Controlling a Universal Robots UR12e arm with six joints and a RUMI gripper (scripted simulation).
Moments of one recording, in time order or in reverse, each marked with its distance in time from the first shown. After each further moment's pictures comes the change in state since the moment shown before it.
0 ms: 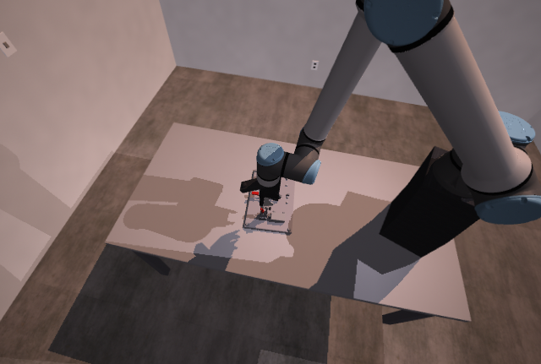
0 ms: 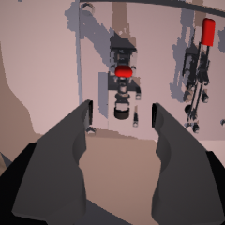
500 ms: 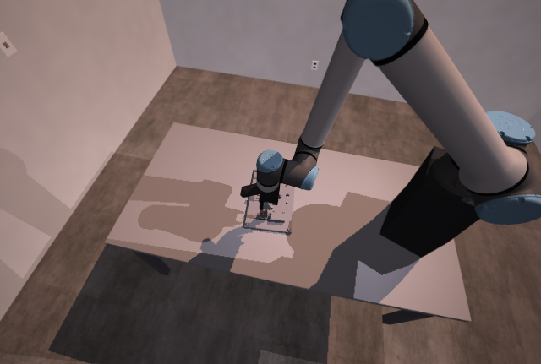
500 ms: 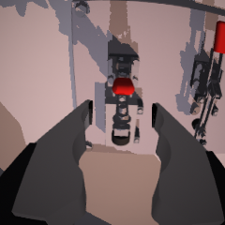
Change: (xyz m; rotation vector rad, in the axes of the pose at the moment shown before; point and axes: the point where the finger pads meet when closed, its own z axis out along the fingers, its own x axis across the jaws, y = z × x) arm 0.000 0.000 0.040 0.000 0.000 0.000
